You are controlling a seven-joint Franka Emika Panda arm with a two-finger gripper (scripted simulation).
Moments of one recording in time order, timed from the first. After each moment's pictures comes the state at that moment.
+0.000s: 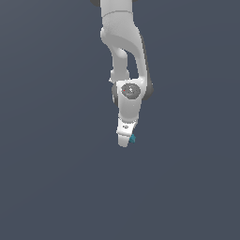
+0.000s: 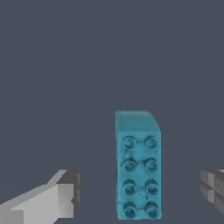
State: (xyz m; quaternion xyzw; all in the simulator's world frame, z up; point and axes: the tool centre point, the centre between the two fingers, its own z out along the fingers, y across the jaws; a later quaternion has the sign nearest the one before) arm -0.043 0.038 0.054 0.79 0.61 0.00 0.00
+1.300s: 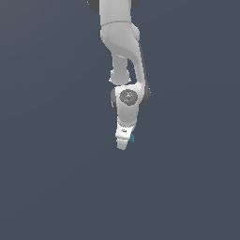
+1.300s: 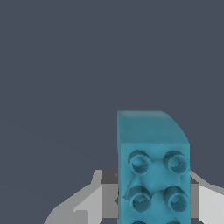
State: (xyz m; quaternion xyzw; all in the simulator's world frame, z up) arm -0.042 0.032 0.027 0.79 0.61 0.00 0.00
